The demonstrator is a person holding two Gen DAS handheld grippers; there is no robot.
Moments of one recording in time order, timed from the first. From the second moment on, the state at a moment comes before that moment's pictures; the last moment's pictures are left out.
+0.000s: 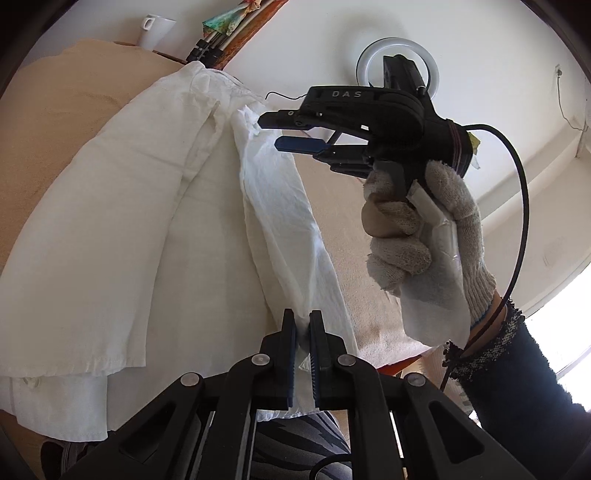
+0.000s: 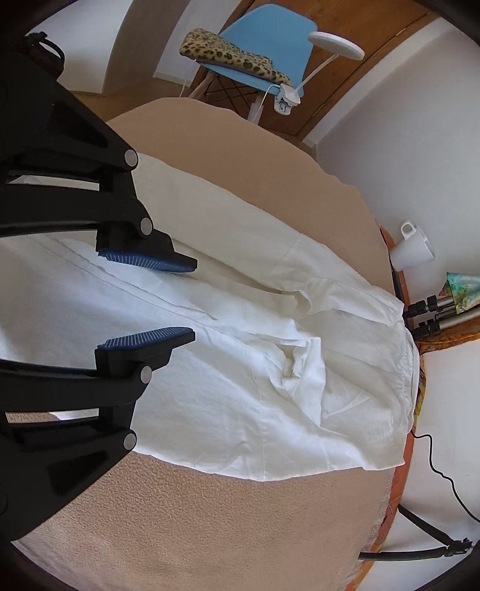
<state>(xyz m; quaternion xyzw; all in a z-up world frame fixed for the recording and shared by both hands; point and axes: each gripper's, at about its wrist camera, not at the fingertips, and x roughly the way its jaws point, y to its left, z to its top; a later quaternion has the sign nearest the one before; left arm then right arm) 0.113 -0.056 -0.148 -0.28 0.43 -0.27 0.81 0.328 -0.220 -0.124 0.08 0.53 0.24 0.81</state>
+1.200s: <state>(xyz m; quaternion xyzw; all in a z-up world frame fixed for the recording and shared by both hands) 0.109 0.091 -0.166 -0.29 0.44 -0.14 0.84 0.145 -0.321 -0.170 0.30 0.54 0.28 0.73</state>
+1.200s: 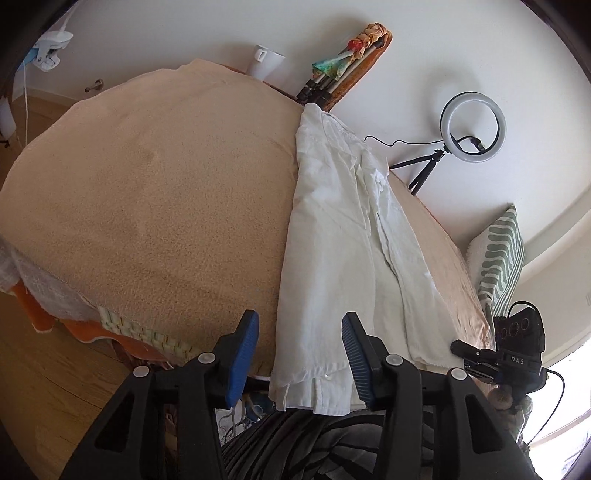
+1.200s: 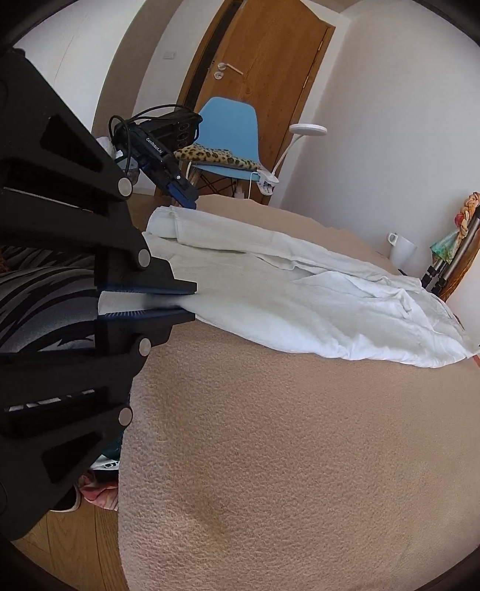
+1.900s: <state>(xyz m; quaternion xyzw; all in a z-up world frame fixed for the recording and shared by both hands) 0.095 0.087 -0.152 -0.27 0.43 -0.15 0.85 0.188 -0.217 -0.122 0.17 0.54 0.31 0.76</state>
